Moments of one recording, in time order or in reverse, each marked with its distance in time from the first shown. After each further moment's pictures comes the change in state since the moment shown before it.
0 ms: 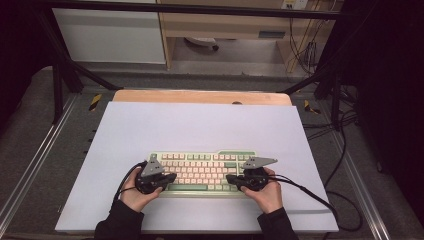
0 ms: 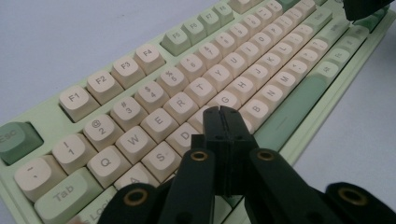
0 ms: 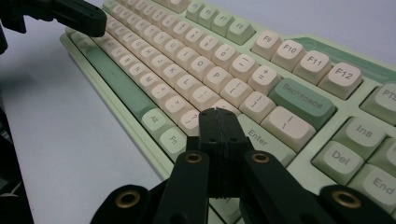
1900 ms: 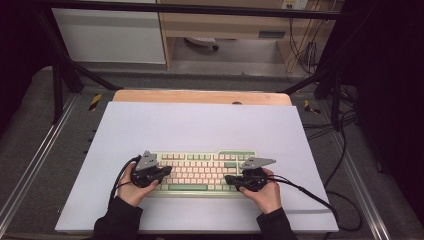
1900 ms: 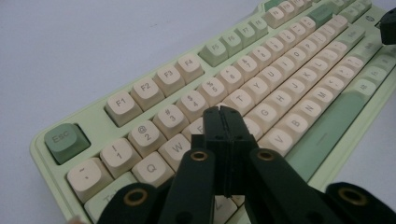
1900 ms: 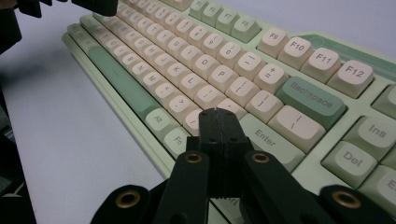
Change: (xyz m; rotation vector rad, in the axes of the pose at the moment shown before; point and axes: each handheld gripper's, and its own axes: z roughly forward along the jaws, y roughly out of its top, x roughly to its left) left arm 0.018 -0.001 -0.001 -0.039 0.048 -0.038; right arm 0.002 -0.001 0.003 0.004 0.006 0.008
